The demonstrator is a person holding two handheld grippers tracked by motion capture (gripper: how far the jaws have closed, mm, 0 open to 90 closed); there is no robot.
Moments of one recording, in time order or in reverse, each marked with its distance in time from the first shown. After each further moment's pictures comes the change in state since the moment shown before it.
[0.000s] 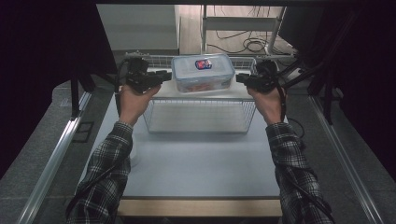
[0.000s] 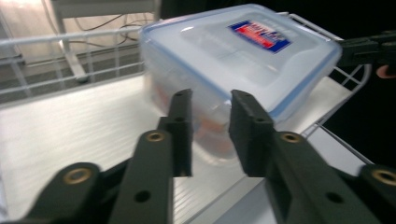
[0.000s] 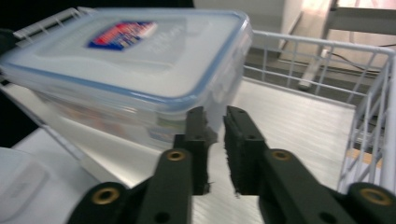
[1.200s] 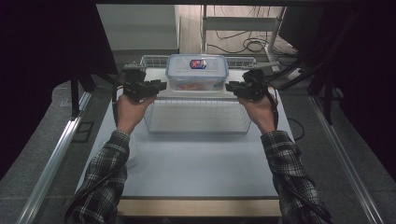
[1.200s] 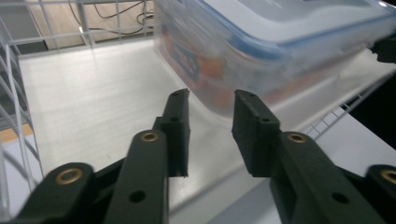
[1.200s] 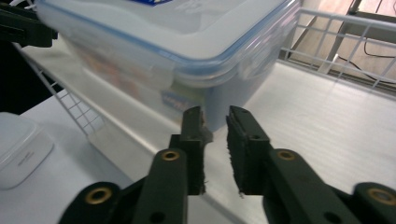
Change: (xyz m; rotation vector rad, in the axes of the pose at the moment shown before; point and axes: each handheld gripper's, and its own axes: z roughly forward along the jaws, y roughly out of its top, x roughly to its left) left arm 0.007 -0.031 -0.002 0.036 0.054 0.012; right arm 0.033 -0.016 0.006 0.036 0.037 -0.114
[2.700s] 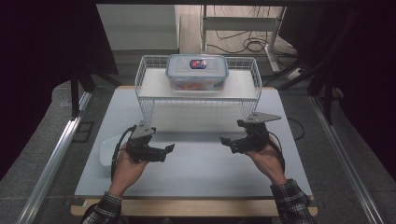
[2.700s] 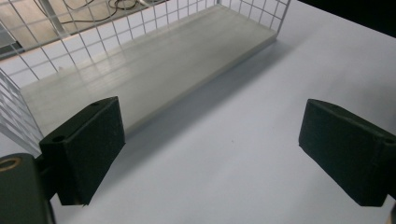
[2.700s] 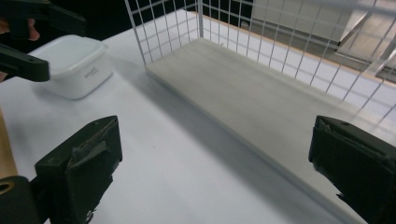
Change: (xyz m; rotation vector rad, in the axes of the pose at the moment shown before) left arm -0.063 -0.147 -0.022 0.056 -0.037 0.207; right arm 0.046 -0.122 -0.027 0.008 0.145 -0.065
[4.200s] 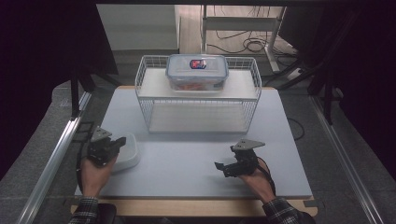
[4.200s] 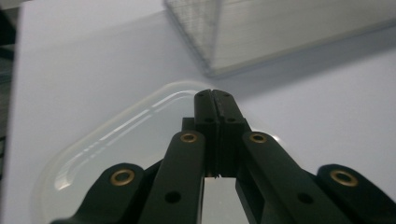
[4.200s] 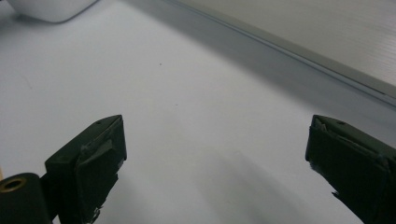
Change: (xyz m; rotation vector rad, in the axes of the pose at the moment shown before) left arm 0.091 -0.070 -0.054 0.066 0.294 -0.226; right arm 0.020 -0.085 0.039 0.117 0.010 0.016
